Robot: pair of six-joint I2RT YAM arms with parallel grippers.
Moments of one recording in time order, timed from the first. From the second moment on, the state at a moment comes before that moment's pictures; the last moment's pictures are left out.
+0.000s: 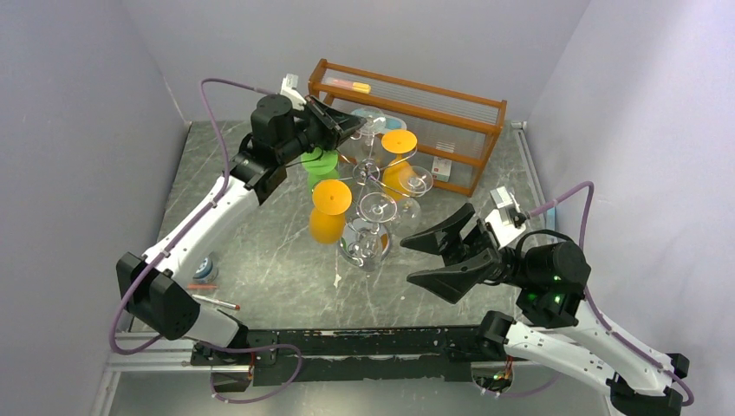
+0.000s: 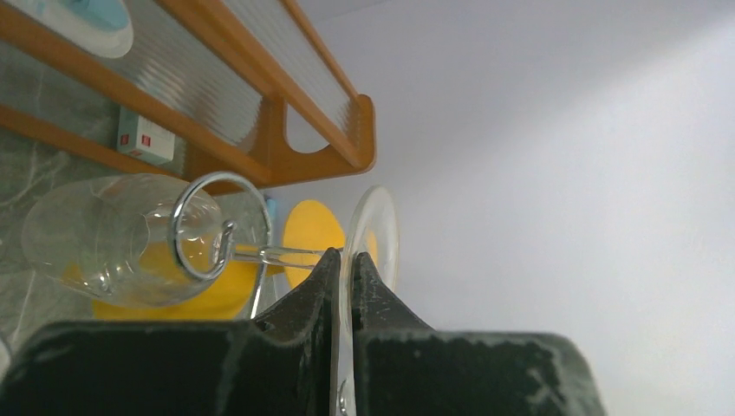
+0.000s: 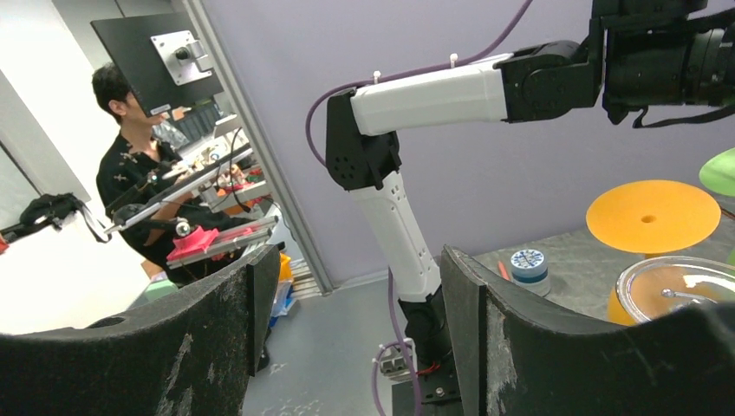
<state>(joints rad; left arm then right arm) -0.54 1.45 1.41 -0.05 0.21 -1.24 0.98 0.52 0.78 0.23 -0.45 0.56</state>
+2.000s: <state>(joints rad) -0.47 1.52 1.59 -0.35 0.18 -1.02 0.98 0.49 0.75 0.20 -0.40 0.57</state>
